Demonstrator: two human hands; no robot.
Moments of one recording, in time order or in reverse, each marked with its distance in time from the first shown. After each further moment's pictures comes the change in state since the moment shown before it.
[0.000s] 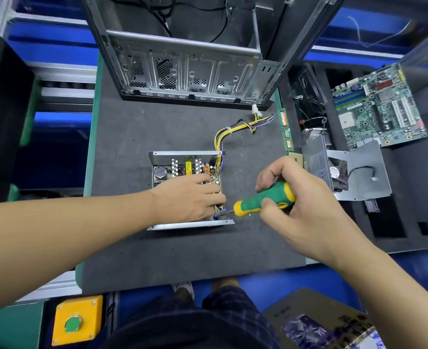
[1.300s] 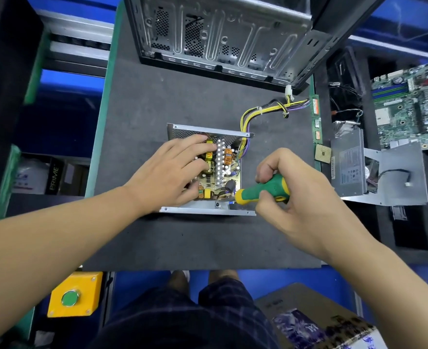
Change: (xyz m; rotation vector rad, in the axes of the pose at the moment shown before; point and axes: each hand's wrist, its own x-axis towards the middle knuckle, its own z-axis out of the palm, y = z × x) left_hand -0.052 0.017 0.026 -0.313 0.352 -0.665; right_hand 0.021 0.004 0.039 -0.139 -0.122 -0.036
